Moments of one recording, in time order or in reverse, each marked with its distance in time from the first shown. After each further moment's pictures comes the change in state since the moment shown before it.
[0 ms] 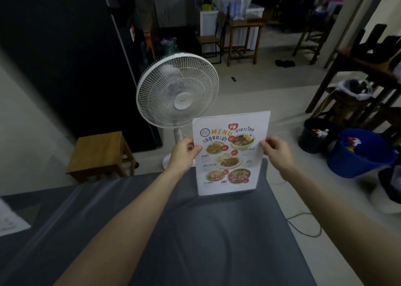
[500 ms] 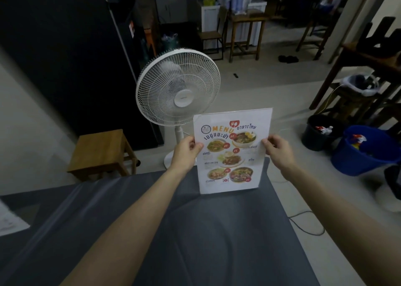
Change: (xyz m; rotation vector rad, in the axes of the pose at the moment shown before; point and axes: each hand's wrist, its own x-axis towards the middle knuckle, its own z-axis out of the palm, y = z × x) left_hand 0.006 -0.003 0.009 -0.011 0.018 -0.032; right_hand 0.011 0.009 0.006 0.033 0.001 0.045
